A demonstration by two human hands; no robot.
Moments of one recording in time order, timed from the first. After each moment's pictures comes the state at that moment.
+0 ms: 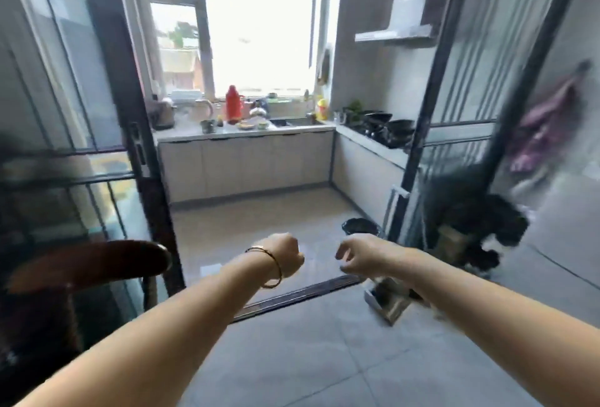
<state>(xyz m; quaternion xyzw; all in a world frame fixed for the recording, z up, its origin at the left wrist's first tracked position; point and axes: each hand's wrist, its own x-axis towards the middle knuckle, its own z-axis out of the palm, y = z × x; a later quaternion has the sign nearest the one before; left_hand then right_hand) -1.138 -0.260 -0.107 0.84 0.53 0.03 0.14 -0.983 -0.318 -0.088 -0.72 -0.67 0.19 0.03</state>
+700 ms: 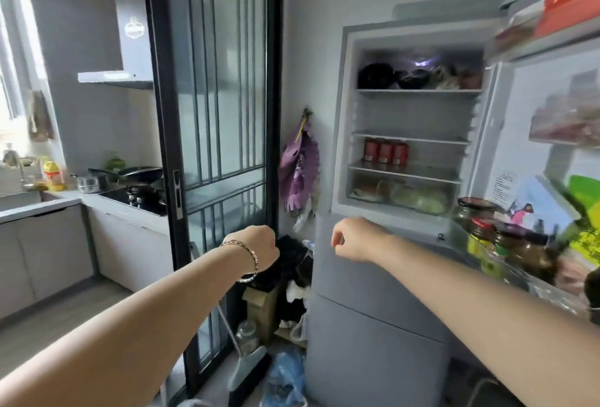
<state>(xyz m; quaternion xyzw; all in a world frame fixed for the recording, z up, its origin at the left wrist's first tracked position) -0.488 -0.135 -0.027 0.98 0.21 0.04 0.04 -0.390 -0.301 -0.008 -0.92 -0.37 0.02 0.09</state>
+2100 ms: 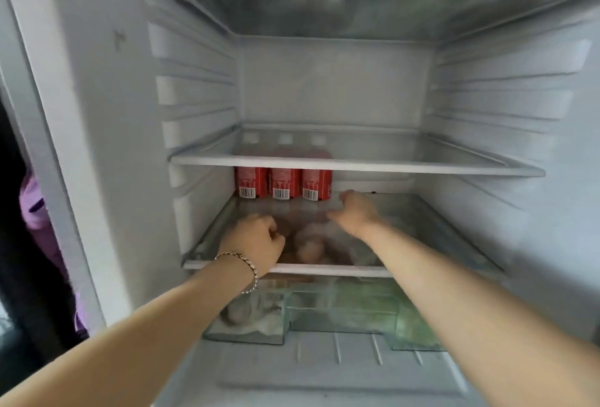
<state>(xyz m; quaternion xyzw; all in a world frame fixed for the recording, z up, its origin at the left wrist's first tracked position) 0.309 -0.102 -0.038 0.98 0.00 0.15 0.16 0.358 -0.270 -0.016 -0.93 -0.02 -0.06 0.37</state>
